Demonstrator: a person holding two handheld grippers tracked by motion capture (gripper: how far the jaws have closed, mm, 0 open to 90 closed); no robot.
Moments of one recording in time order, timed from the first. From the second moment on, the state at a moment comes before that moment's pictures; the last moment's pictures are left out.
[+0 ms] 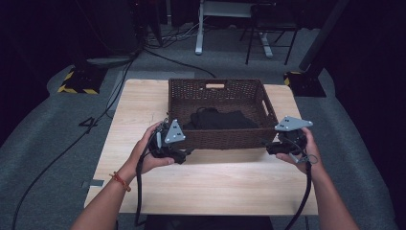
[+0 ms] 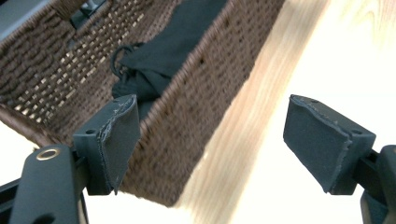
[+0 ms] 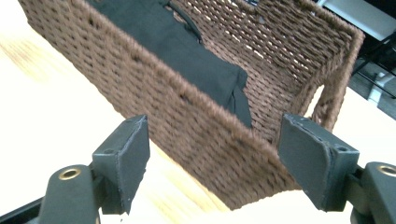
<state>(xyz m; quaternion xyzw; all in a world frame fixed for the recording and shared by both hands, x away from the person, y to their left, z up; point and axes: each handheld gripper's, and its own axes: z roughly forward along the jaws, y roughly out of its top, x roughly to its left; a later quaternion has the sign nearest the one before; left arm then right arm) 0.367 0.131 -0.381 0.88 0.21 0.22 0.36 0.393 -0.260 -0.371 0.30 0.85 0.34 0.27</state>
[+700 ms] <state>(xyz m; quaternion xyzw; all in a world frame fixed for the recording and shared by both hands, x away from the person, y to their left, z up) 0.347 0.168 -0.430 0.89 0.25 0.22 0.32 0.357 -0.292 -0.431 0.32 0.85 0.32 0.26</state>
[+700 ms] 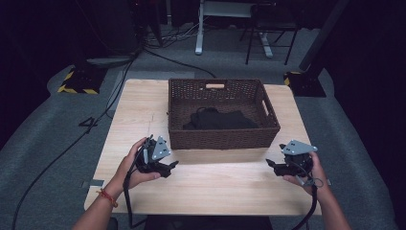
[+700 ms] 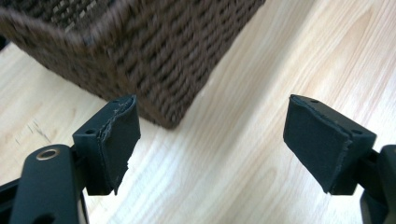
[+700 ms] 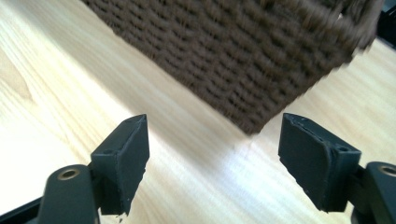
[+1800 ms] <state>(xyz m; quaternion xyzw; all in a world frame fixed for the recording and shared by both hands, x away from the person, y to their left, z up) 0.323 0.237 -0.505 0.86 0.36 0.14 0.35 0.330 -0.363 -0.504 0.43 0.81 0.36 0.19</state>
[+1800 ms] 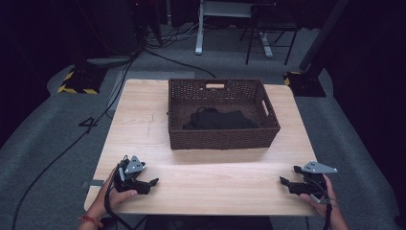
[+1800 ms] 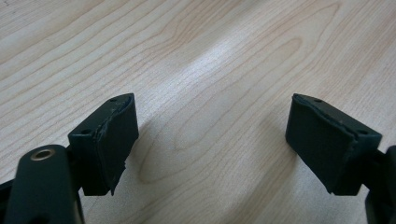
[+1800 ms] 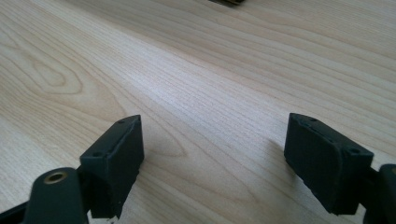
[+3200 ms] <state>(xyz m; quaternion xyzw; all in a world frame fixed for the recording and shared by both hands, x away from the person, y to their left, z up) 0.326 0.236 -0.505 0.85 0.36 0.14 0.35 0.330 -0.364 -0.504 0.43 0.80 0.36 0.19</state>
